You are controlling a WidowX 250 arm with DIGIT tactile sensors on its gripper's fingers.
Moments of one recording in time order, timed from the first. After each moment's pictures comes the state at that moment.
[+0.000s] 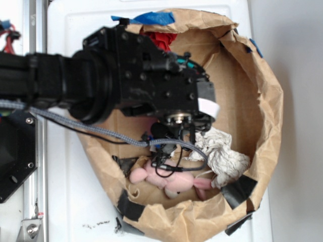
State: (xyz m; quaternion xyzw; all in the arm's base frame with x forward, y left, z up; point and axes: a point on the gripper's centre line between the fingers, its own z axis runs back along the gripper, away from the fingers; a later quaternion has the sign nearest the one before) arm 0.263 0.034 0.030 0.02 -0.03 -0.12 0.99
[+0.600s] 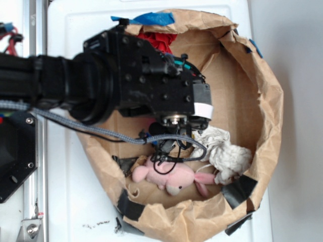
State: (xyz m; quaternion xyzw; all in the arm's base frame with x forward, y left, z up) arm 0.255 0.036 0.034 0.02 -0.01 -0.09 1.00
